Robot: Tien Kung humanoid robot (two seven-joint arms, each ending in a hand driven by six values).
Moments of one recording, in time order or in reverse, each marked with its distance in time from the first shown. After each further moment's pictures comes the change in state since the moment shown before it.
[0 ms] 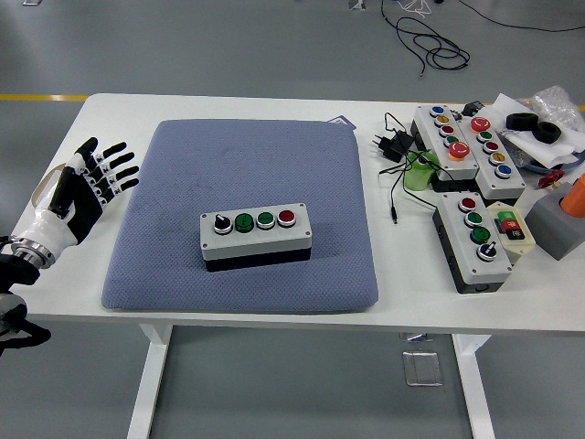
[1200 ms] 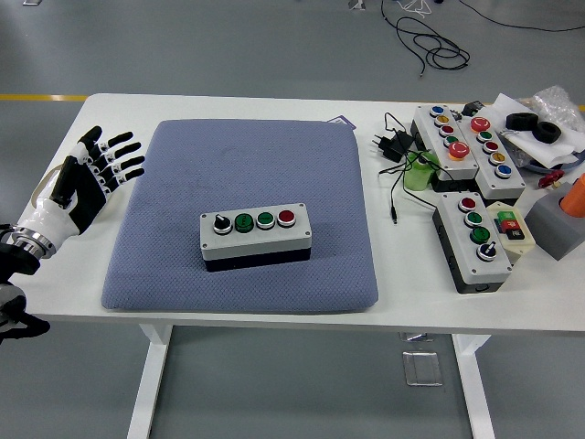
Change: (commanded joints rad) left arm -0.032 0.013 0.016 -0.009 -0.010 -0.009 -0.001; right arm 0.016 0.006 -0.037 0.000 0.071 -0.009 0.014
